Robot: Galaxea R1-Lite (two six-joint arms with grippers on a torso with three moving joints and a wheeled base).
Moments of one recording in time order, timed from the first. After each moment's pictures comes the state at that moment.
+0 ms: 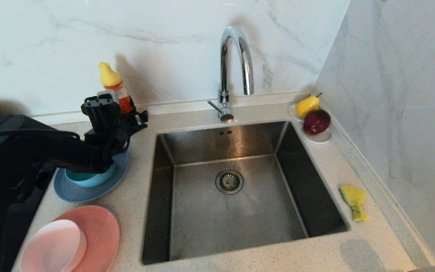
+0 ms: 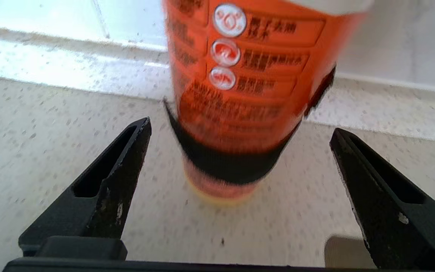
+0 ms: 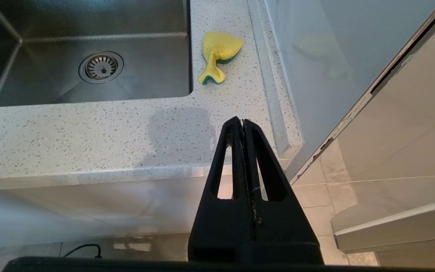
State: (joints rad) left arm -0.05 2.27 -1.44 -0.88 0.25 -0.11; right arm 0.00 0.00 0.00 0.00 0.00 0.01
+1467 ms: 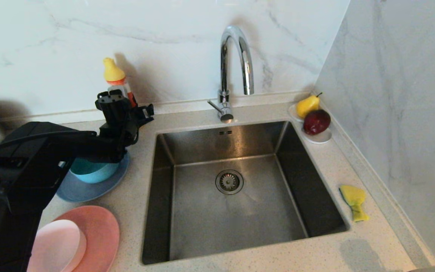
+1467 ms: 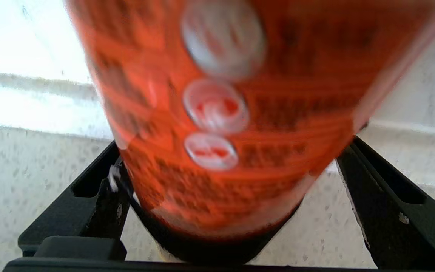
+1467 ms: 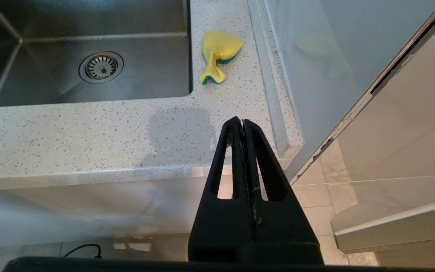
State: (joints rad) left arm -0.06 2.43 -1.76 -0.78 0.27 -0.10; right arm 0.00 0.00 0.00 0.00 0.00 0.01
